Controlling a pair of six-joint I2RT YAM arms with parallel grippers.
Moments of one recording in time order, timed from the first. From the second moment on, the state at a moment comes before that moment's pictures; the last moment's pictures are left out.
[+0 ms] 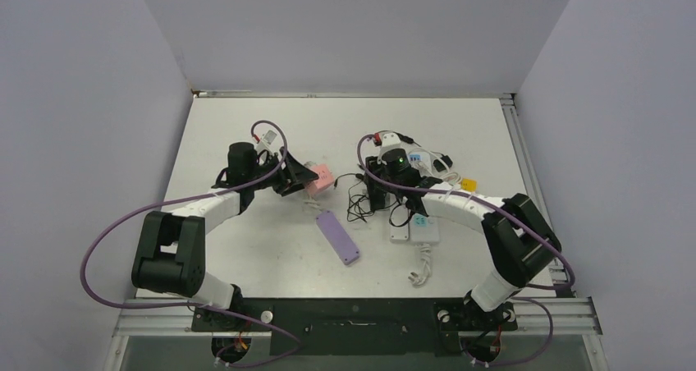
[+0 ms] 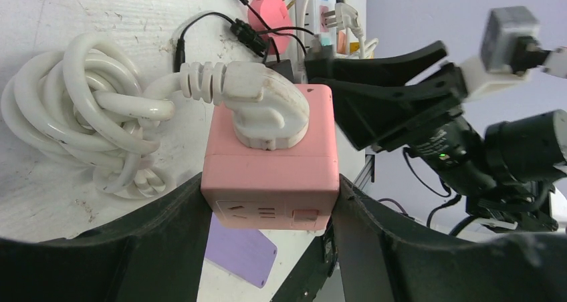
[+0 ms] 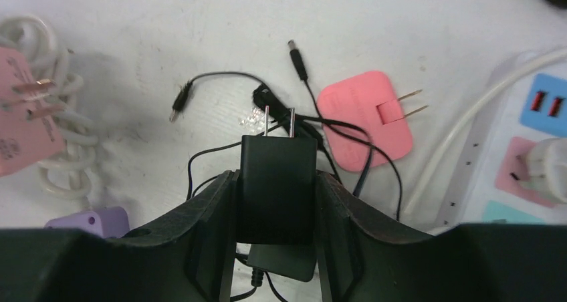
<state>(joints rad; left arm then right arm) -0.16 1.50 0.72 0.24 0.75 -0.86 0.63 1.58 0.89 0.11 0.13 0.27</state>
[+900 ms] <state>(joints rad) -0.19 1.48 0.72 0.22 0.74 -0.81 0.57 1.41 0.75 0.26 -0.20 0.27</state>
